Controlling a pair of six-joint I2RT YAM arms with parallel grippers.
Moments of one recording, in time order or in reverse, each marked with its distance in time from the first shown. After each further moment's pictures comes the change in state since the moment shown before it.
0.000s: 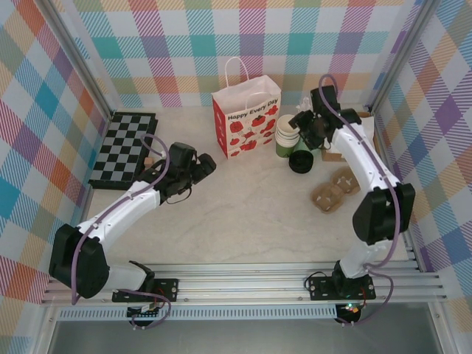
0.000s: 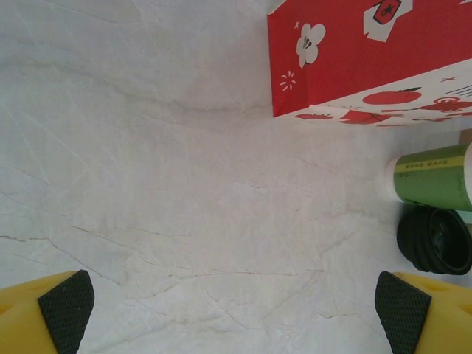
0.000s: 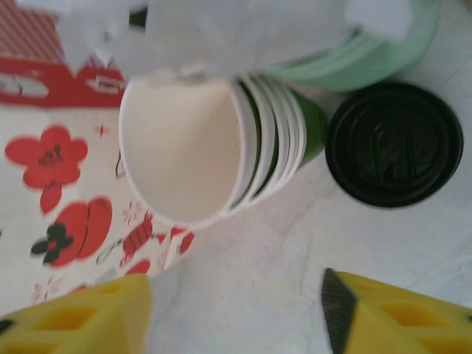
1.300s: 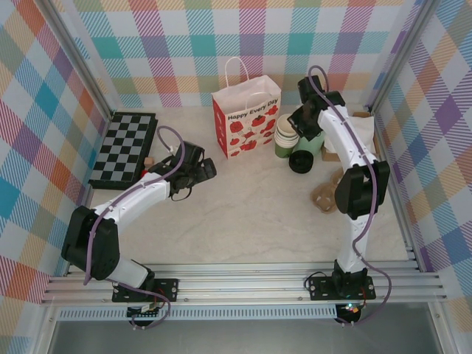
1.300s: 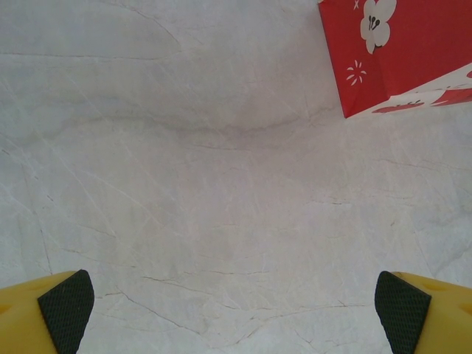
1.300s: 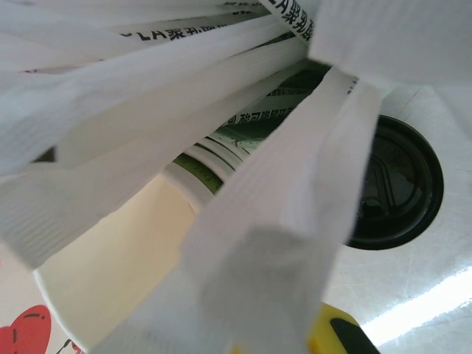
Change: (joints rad) left arm 0.000 0.139 0.049 -0.023 -0.113 0.222; right arm 0.013 0.288 0.364 -0.254 0.106 0.036
